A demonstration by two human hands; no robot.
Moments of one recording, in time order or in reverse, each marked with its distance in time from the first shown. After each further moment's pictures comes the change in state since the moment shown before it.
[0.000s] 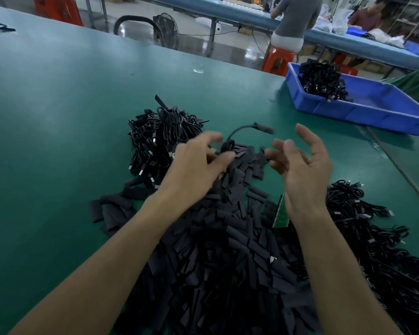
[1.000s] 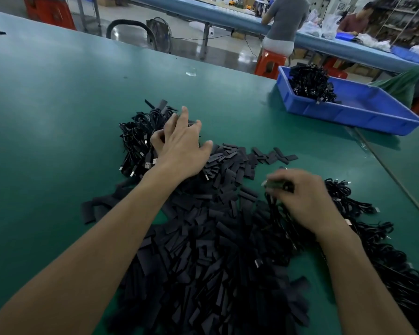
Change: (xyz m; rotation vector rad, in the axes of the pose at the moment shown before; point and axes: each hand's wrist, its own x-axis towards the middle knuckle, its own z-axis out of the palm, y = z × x) left_hand 0.044 0.000 -0.002 0.563 -0.043 -0.152; right_hand 0.008 -0.002 -0.067 -1.138 -0.450 -0.240
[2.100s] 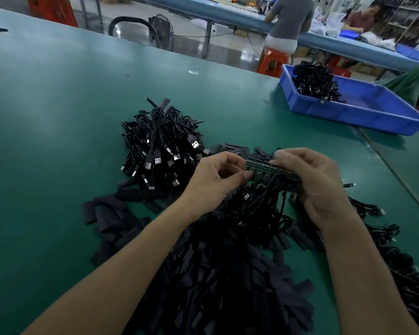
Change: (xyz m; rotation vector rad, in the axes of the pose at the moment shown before) left_hand -0.043 0.013 0.048 -1.076 -0.145 0.204; right_hand 0.013 -0.026 -0.006 1.034 0.080 0.200
